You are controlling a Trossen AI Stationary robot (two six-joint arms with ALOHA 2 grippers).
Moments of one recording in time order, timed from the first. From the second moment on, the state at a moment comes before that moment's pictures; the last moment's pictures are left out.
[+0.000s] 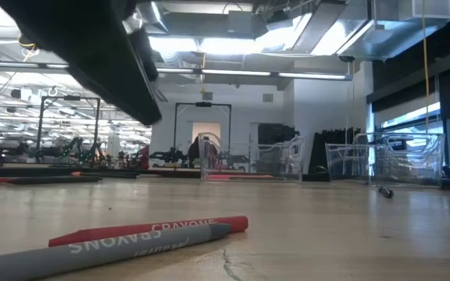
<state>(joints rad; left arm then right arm) -0.57 1.81 1.11 -0.17 -0.22 -0.62 0.95 1.44 1.20 -1.11 0.67 1.29</state>
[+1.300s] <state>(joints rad) -0.59 1.87 1.21 -0.15 -0.16 -0.94 0.95 1.44 1.20 -1.01 0.69 1.01</state>
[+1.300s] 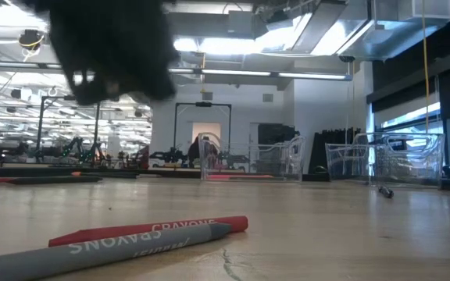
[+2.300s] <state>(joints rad) -0.57 2.07 1.48 -0.61 -0.14 -1.04 0.95 1.44 1.20 -0.97 0.69 1.01</state>
